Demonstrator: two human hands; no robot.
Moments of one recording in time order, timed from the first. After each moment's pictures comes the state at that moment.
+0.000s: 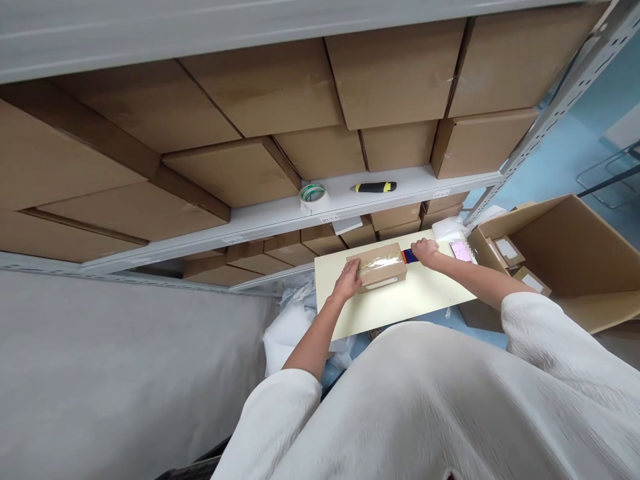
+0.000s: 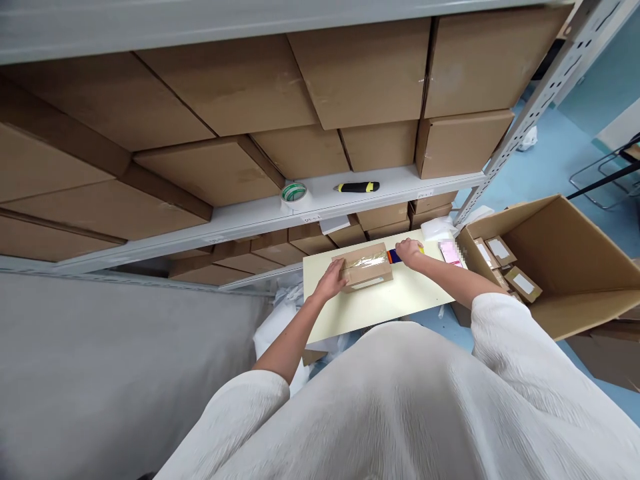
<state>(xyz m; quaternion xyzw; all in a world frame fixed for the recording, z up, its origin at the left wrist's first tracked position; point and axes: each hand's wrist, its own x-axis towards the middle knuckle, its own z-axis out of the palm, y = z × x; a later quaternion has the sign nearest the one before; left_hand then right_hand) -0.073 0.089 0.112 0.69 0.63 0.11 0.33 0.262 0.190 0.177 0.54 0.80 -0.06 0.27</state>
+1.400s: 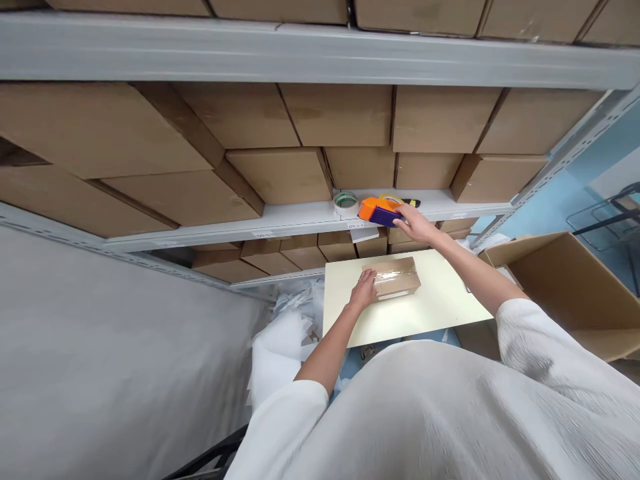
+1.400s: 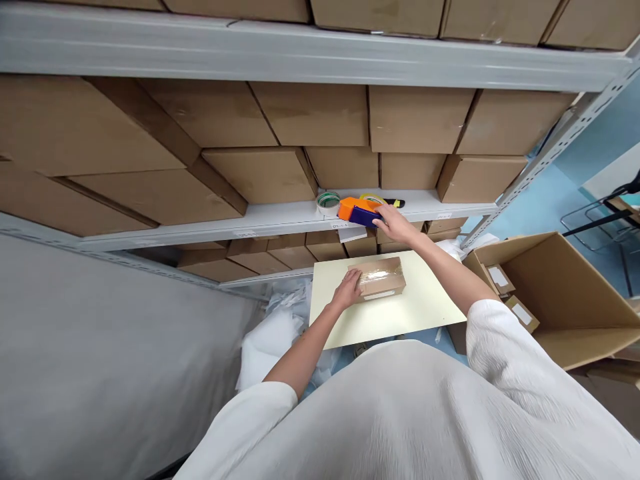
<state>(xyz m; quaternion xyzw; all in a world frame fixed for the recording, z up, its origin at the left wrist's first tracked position) -0.064 0.075 0.118 0.69 0.63 0.15 0.34 0.175 0.253 0.324 0.32 0.92 -0.11 -0.21</state>
